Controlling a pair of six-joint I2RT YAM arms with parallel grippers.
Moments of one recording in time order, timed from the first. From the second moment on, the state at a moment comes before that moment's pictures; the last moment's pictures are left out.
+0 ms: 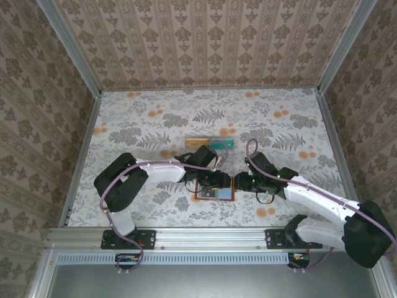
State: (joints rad) left arm -0.94 1.78 0.94 -0.10 0.55 -0.81; right arm 0.62 1.11 0.59 -0.51 -0.08 0.73
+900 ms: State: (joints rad) left arm -0.83 1.48 0.71 -0.27 0.37 -0.81; right arm 0.68 1.38 0.64 -0.21 -0.32 0.85
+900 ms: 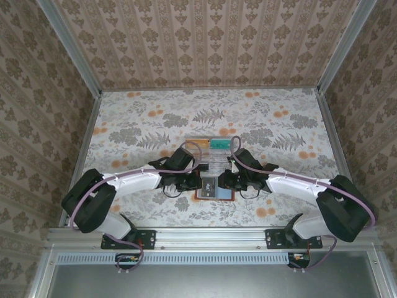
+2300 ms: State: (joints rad) left arm -0.84 1.54 0.68 -0.20 0.37 -0.83; right arm 0.70 1.55 0.65 -0.11 -0.38 0.90
